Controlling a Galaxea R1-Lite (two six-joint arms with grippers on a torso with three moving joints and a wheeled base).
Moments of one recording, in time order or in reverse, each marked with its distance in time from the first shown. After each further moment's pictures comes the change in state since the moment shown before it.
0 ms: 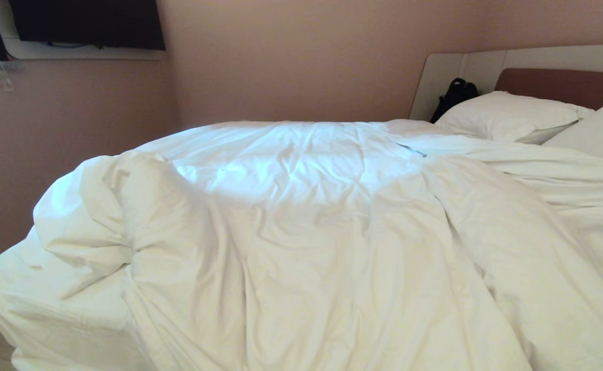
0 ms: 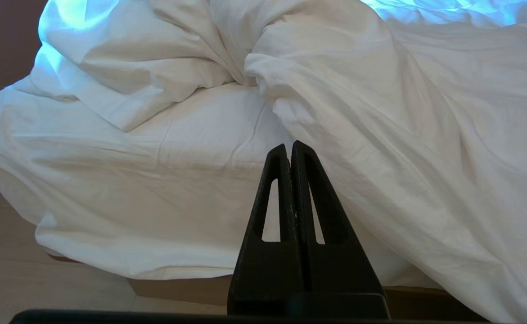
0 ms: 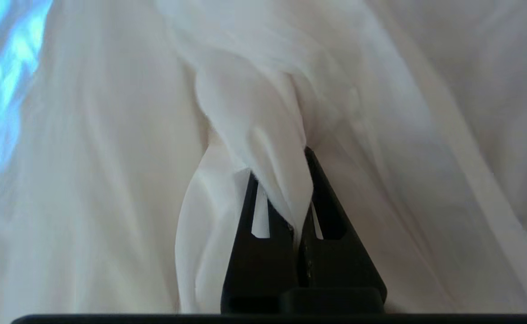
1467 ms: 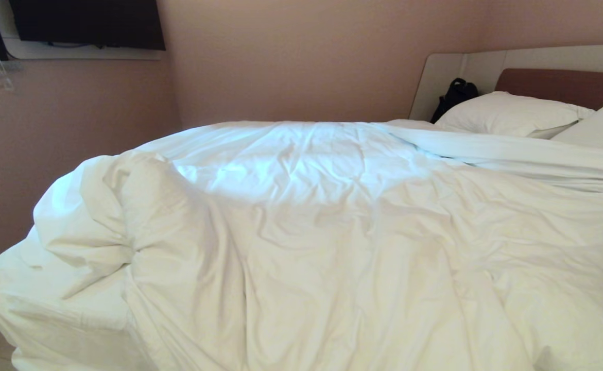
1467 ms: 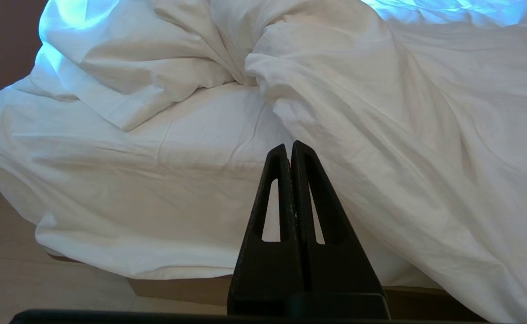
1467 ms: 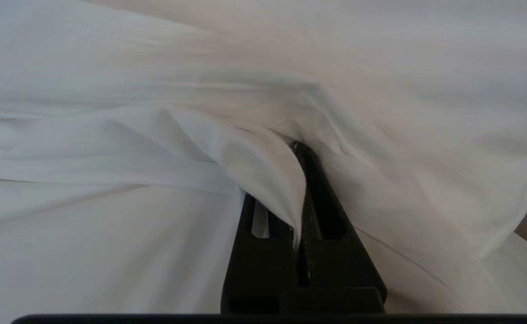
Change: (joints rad) left arm 0.000 0.000 0.000 0.000 0.000 0.000; right arm -0.030 0.151 0.001 -0.527 -0.749 -0.097
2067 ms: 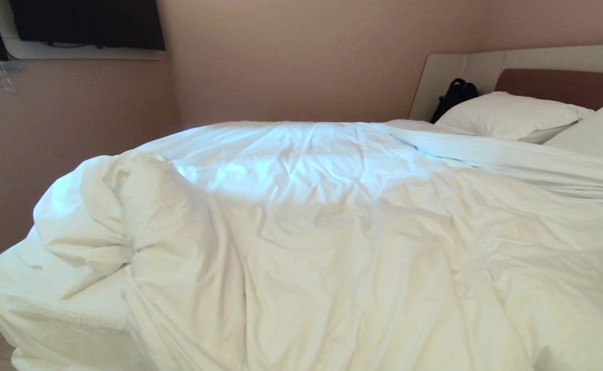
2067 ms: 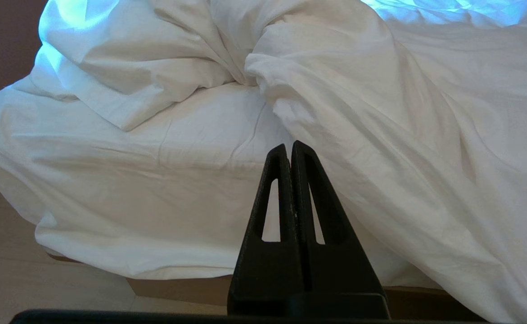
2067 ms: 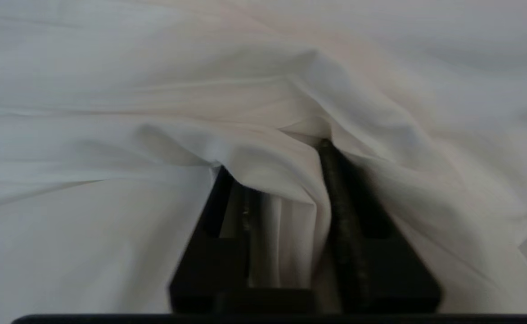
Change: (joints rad) left arm 0.000 0.000 0.000 0.000 0.000 0.000; right arm 0.001 0.035 0.000 0.013 -0.014 -0.021
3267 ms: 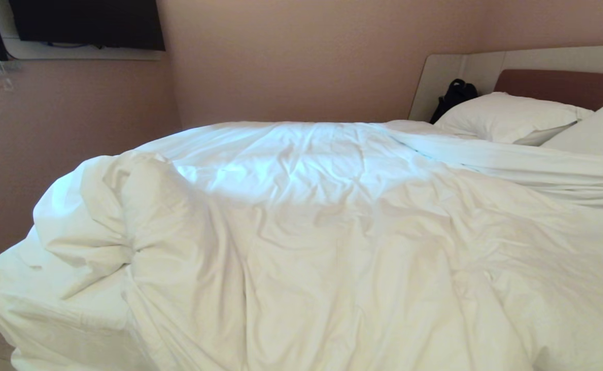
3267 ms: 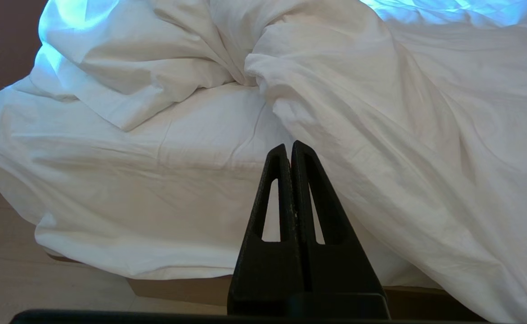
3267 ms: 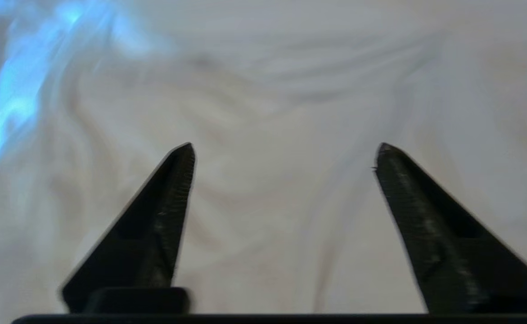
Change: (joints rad) left arm 0.000 0.000 0.000 0.000 0.000 0.001; right arm 0.177 -0.605 0.367 0.335 0.300 0.184
